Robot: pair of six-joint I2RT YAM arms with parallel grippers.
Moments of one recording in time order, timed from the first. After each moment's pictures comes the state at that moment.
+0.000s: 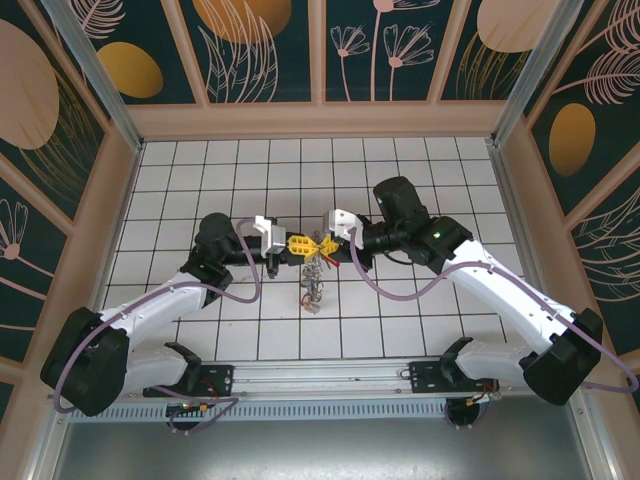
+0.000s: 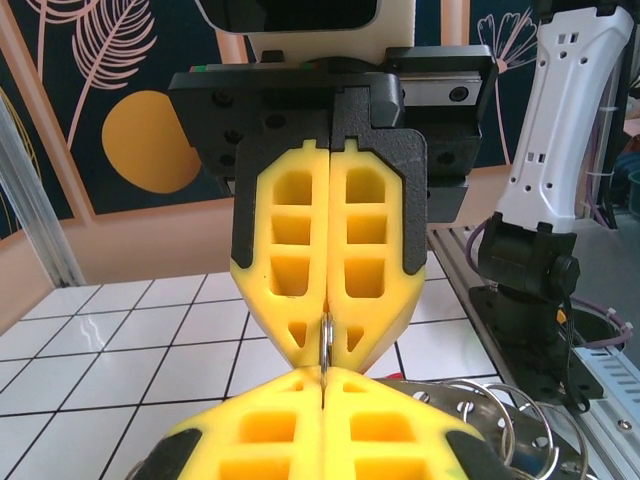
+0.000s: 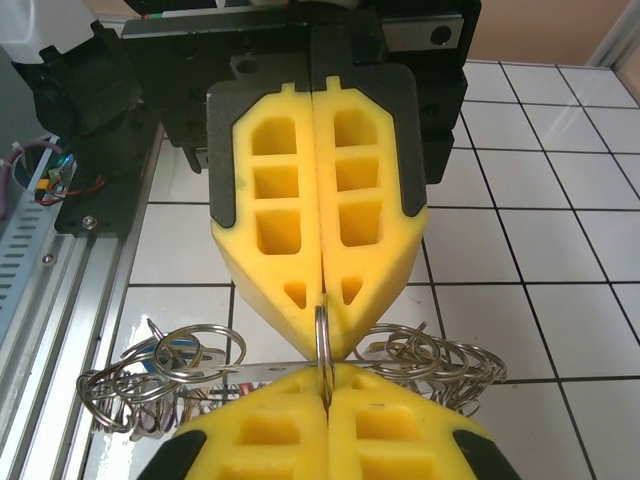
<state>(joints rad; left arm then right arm) -0.56 1.22 0.58 0.69 1.01 0.08 0.73 1.21 1.12 -0.56 -0.66 -0.60</state>
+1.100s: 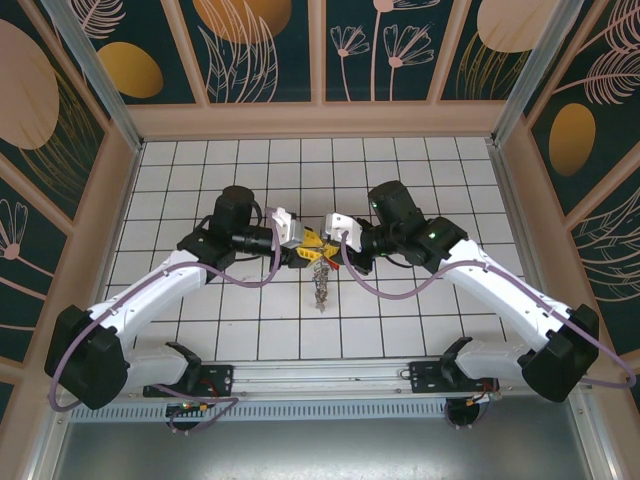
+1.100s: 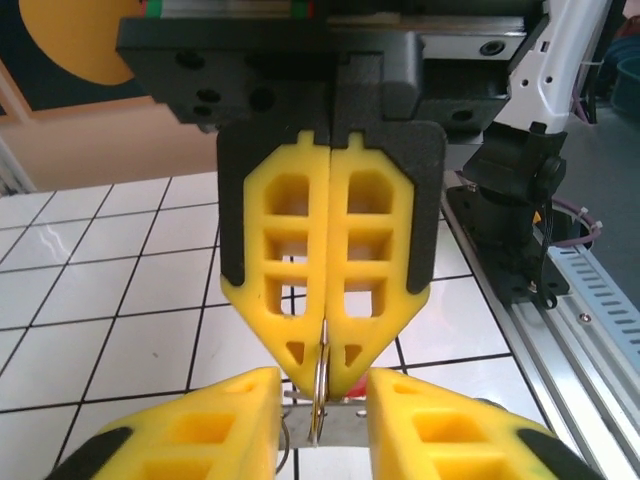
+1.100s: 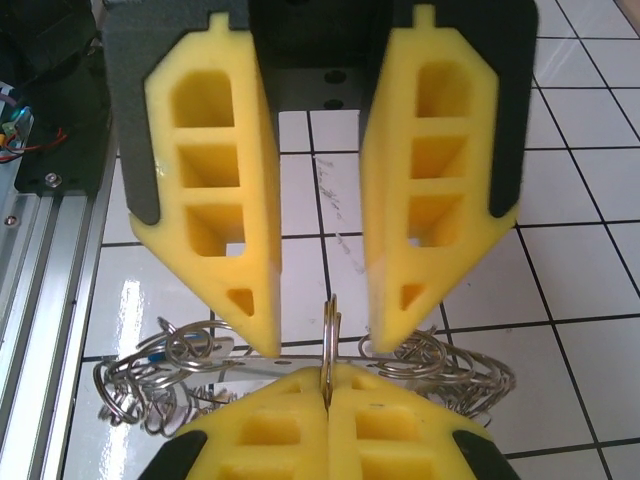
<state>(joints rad) -0.57 1.26 0.88 -0.08 1.00 0.49 0.74 1.23 1.11 -0.61 -0.55 -0.61</state>
